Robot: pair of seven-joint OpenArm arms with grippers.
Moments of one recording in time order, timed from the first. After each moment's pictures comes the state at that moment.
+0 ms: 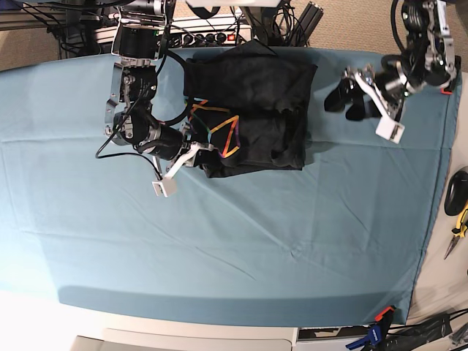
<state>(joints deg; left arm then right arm) 25.0 -19.0 -15.6 108.5 -56.5 -27.1 57.8 4.8 0.6 12.9 80.9 40.0 27.9 -62.9</state>
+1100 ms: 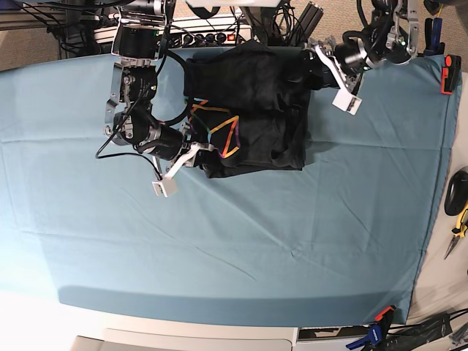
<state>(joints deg) 28.5 -13.9 -4.1 104.5 -52.0 -25.2 53.5 4.8 0.6 12.9 80.9 40.0 27.9 -62.8</state>
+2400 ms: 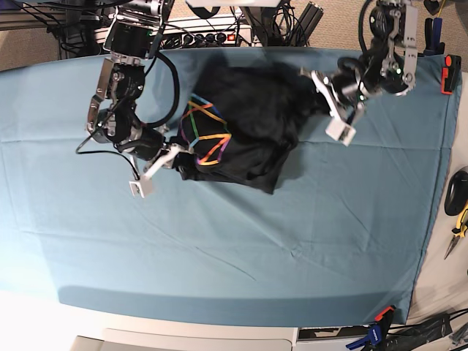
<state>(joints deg) 17.6 -15.0 -0.9 104.1 -42.3 -24.2 52.2 4.1 1.4 20.0 85.8 36.7 27.9 -66.0</state>
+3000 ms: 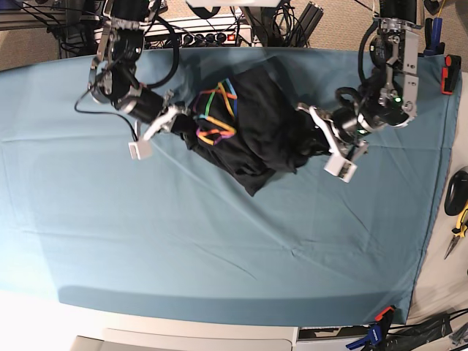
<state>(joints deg) 8.6 -15.1 2.0 104.0 -39.8 -23.8 50.8 -9.7 1.6 20.3 87.6 49.7 33.0 -62.1</state>
